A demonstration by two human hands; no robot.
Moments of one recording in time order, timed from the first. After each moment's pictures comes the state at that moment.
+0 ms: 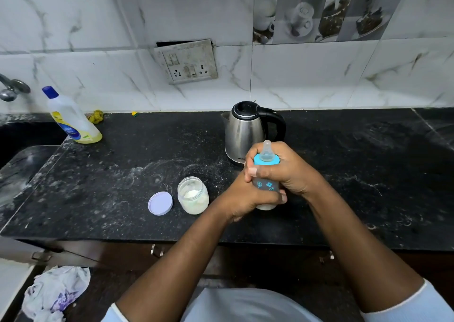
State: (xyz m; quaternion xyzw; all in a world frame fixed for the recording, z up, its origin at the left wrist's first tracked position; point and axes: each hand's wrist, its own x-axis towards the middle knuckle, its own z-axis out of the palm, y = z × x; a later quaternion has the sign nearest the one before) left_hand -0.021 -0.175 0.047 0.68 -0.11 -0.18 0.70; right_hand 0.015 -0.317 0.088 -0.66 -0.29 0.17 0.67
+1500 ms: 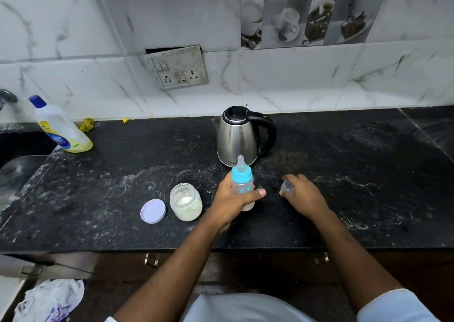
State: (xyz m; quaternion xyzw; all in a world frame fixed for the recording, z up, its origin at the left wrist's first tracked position) left_hand -0.009 -0.172 -0.015 0.68 0.03 -0.10 0.72; right_hand 0.044 -0.413 -0.076 -0.98 0.01 0.06 0.21
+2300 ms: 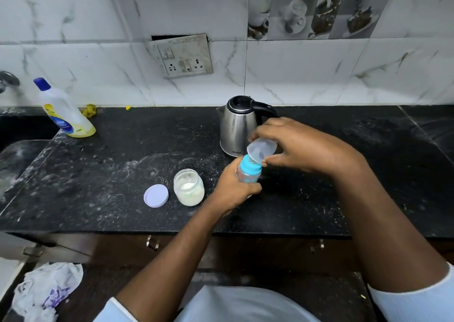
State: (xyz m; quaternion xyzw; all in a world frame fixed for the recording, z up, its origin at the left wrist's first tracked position) left_hand -0.017 -0.168 0.005 0.72 -0.02 -0.08 0.69; right_hand 0.007 -0.342 0.154 -0.93 -0.33 0.04 0.14
